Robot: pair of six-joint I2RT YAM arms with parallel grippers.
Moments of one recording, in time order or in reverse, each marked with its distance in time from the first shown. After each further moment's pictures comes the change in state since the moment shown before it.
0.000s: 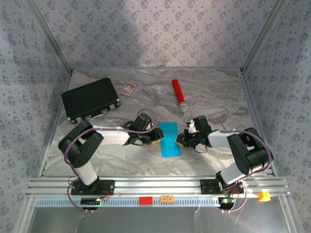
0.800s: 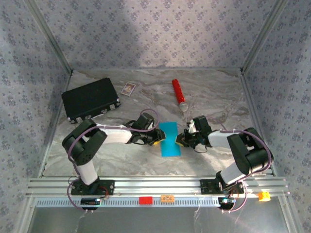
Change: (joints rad) left arm -0.008 0.057 0.049 -0.034 0.065 -0.040; right arm 0.000 0.000 -0.001 0.003 0.001 0.004
